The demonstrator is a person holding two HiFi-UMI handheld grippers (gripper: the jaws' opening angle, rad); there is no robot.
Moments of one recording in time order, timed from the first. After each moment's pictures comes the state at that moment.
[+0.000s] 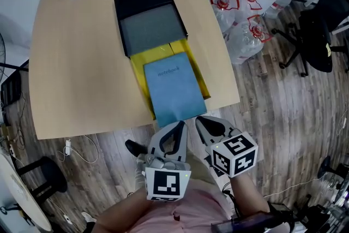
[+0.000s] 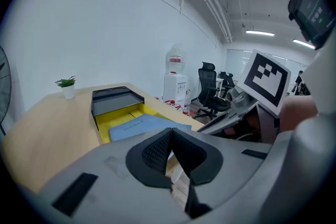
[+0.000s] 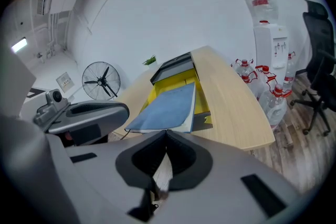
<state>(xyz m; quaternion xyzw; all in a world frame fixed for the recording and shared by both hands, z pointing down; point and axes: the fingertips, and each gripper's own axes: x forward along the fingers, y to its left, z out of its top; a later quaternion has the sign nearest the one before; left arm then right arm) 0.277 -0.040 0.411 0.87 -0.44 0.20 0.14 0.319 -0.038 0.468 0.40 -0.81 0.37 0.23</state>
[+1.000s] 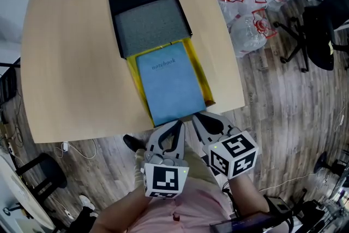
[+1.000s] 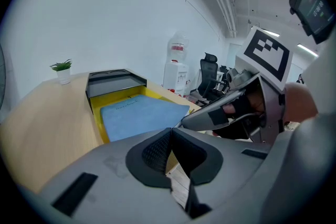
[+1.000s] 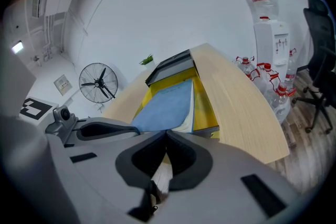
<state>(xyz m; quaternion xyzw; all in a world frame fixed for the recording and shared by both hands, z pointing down) 0.264 -0.054 0.465 0.85 -0.41 0.25 0.20 0.301 -0.071 0.479 0.40 -0.80 0.38 0.23</state>
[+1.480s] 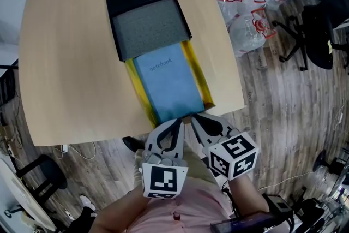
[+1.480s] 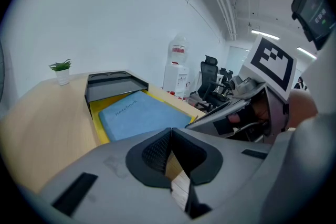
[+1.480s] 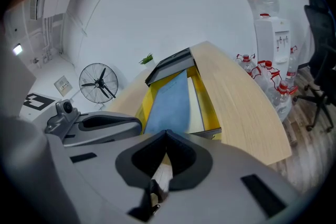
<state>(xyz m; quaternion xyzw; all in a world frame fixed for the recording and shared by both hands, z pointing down) 0.264 -0.073 0.456 0.86 -0.41 0.23 0.19 0.298 -0.074 0.481 0.40 -0.80 0.39 0.23</state>
